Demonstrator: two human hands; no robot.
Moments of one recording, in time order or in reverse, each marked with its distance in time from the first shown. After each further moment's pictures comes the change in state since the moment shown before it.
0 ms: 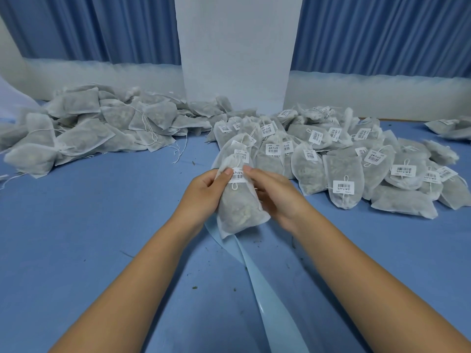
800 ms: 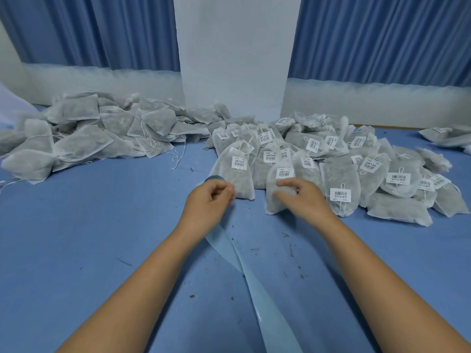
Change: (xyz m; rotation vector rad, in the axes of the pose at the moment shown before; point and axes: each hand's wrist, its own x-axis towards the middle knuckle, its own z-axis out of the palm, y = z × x) left_hand 0.002 -0.008 0.005 0.206 0.056 0.101; right_hand 0.008 -0.002 -0.067 -0.849 0.334 -0.141
